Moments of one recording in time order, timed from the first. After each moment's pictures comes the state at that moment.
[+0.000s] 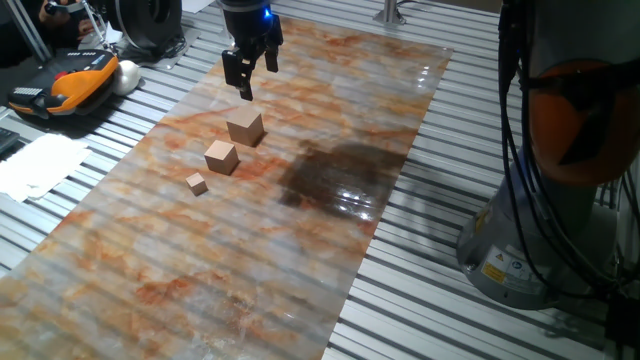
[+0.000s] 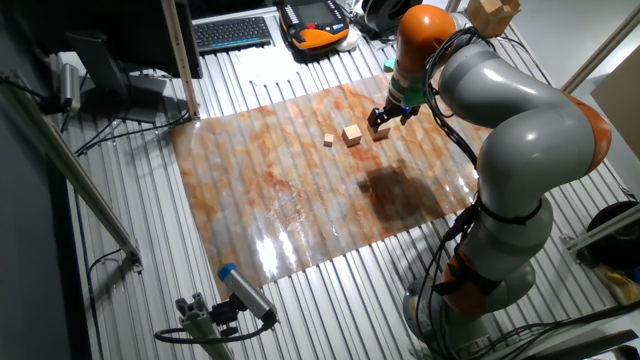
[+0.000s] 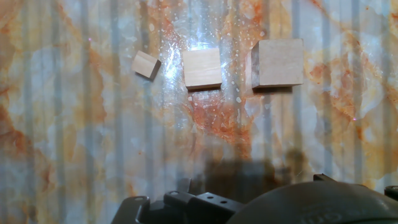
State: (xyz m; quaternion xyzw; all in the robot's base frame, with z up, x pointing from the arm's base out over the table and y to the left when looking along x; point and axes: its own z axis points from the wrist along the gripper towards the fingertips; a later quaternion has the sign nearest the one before) arm 0.515 0.001 0.236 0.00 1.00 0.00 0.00
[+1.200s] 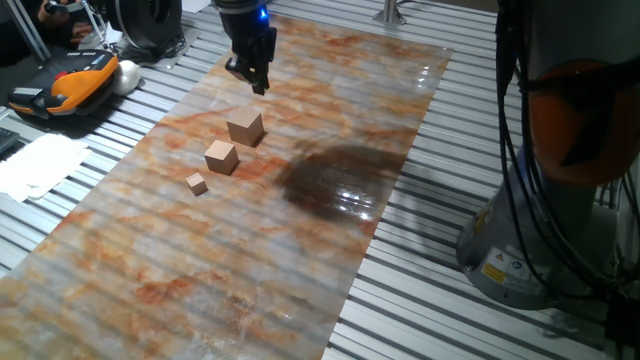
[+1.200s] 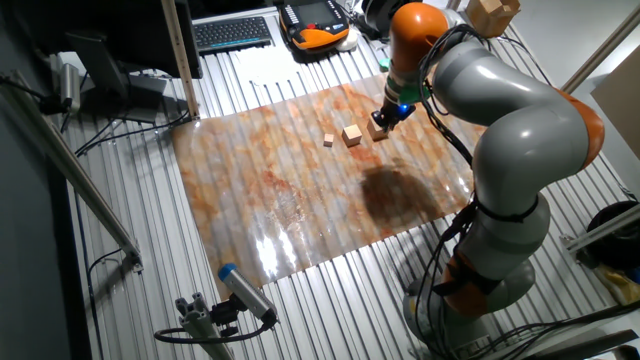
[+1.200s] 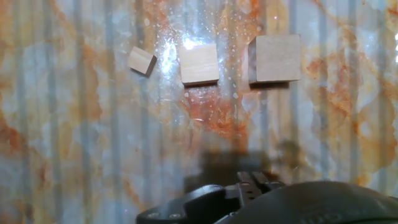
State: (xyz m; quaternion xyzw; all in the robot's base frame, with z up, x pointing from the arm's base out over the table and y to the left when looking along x) arm 0.515 0.000 0.236 0.00 1.00 -0.01 -0.01
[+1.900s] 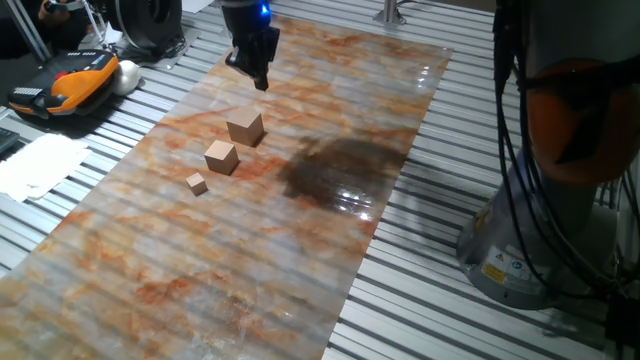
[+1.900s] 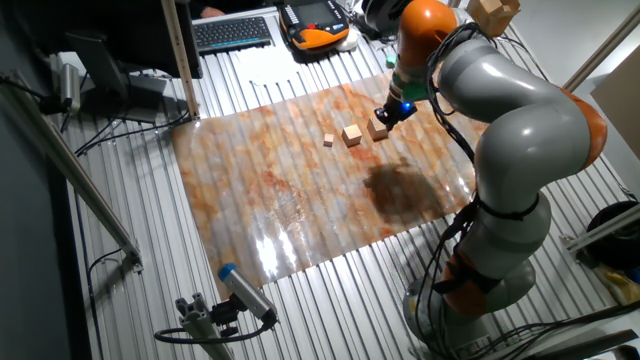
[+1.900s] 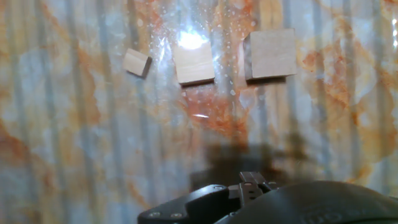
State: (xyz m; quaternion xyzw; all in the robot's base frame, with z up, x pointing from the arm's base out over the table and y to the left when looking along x) arm 0.515 -0.002 0.239 0.03 1.00 -0.02 -0.01
